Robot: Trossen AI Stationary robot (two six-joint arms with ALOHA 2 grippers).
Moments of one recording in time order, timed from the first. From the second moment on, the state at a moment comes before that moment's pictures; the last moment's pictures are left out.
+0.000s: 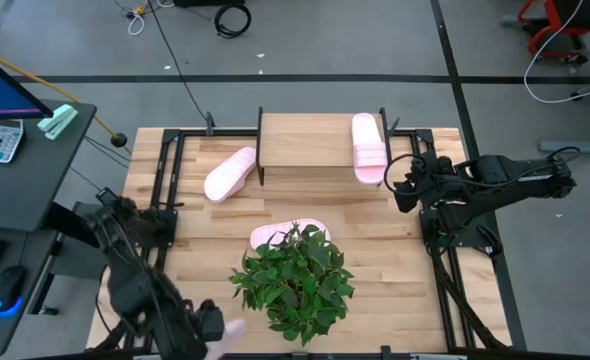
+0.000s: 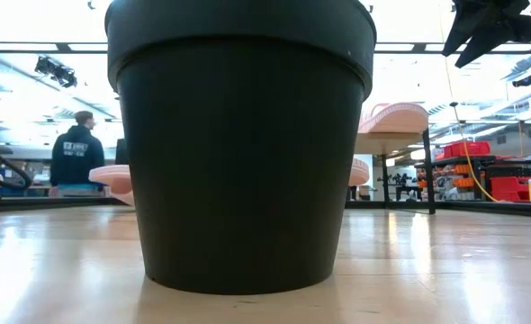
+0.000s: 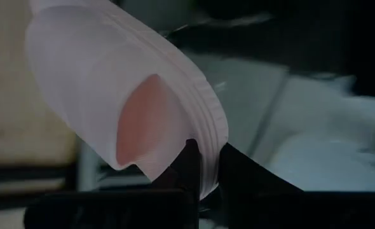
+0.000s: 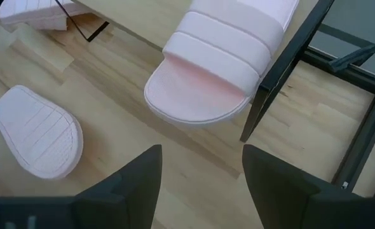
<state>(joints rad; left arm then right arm) -0.86 1.83 2.18 -1.29 0.26 -1.31 0.18 0.86 1.08 -1.31 0.57 1.03</state>
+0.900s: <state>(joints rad) -0.78 1.68 2.17 -0.60 0.15 -1.21 0.18 0.86 1.08 -1.31 0.53 1.16</state>
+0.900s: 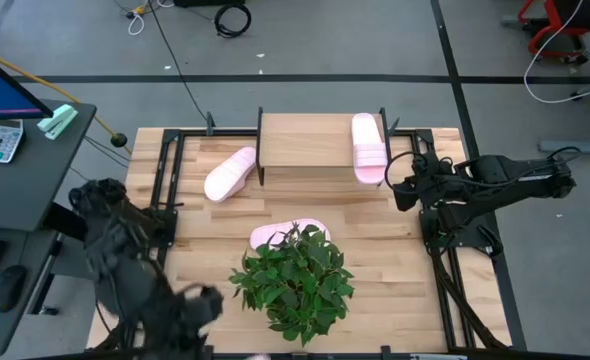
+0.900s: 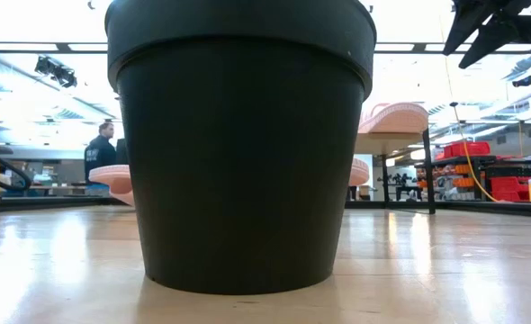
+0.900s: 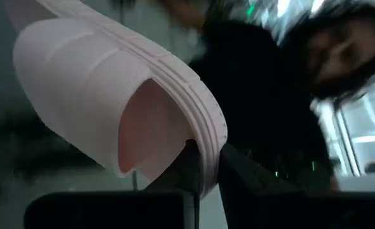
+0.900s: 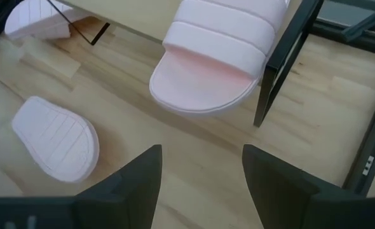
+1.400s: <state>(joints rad) -0.57 1.64 2.18 -0.23 0.04 -0.69 0.18 0.86 1.08 -1.31 0.52 1.15</state>
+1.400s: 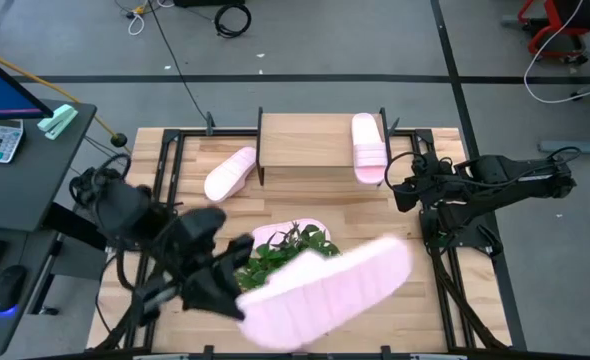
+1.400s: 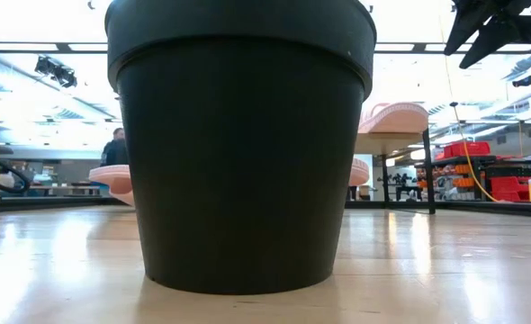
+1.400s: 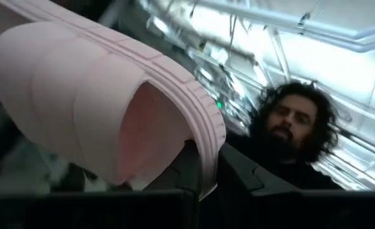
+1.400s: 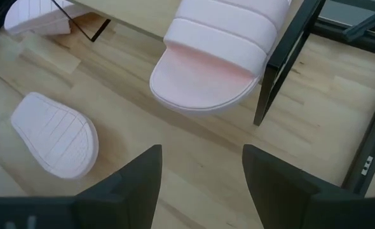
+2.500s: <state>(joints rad) 0.08 1.65 2.18 -0.61 -0.55 -0.11 0.18 0.86 1.08 -1.31 0.53 1.01</state>
